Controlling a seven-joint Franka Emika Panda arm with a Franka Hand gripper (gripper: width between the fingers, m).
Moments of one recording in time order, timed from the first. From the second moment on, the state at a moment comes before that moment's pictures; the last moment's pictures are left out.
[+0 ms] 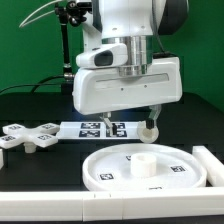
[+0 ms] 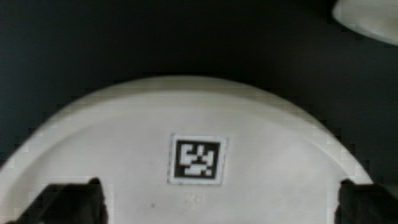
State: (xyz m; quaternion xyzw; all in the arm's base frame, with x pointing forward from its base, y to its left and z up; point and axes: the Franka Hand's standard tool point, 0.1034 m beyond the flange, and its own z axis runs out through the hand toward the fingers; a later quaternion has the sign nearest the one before) arm 0.459 0.028 0.042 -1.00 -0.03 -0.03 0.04
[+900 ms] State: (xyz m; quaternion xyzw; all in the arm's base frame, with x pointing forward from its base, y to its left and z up) arm 0.438 0.064 0.039 -0.99 0.07 0.10 0.07
